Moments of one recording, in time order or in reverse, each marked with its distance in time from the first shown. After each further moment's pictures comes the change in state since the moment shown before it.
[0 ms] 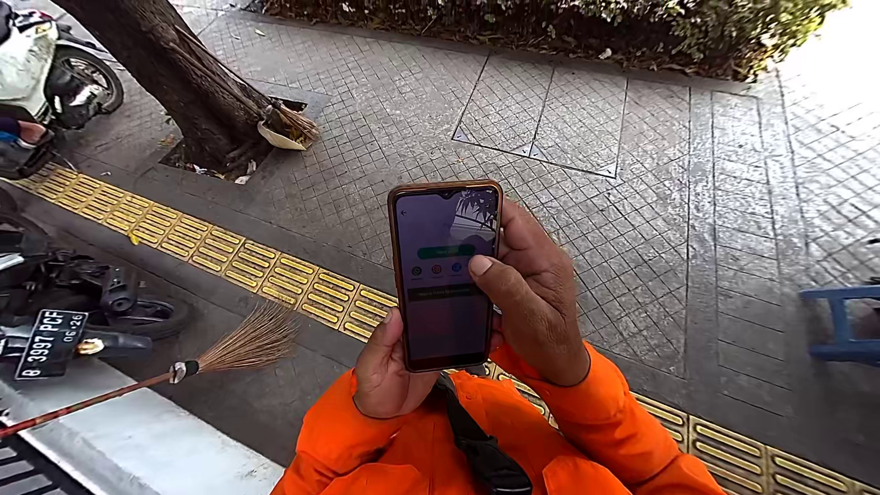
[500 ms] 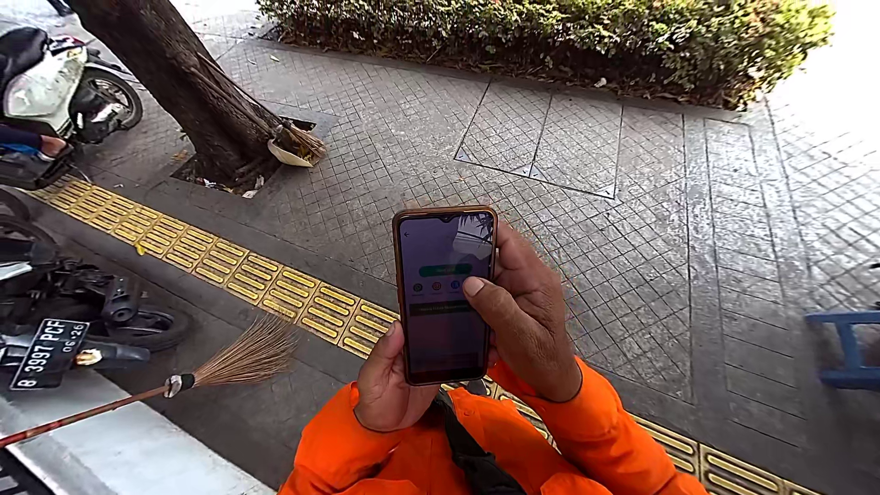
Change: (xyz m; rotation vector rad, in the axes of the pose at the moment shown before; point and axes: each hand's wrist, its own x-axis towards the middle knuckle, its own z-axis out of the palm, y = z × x) left_hand 0.005 -0.001 -0.005 0.000 -0.004 0.031; right_hand 0.004 0.006 -0.001 0.003 0.000 -0.010
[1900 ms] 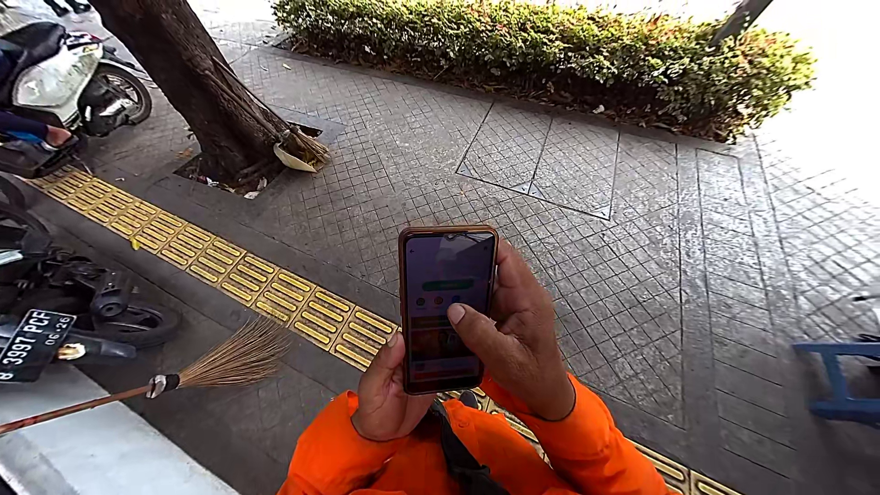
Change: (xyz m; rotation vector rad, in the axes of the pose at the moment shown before) left_hand -0.006 -0.003 -0.004 0.031 0.001 0.050; right_hand -0.005 0.000 0.008 0.016 -0.025 0.045
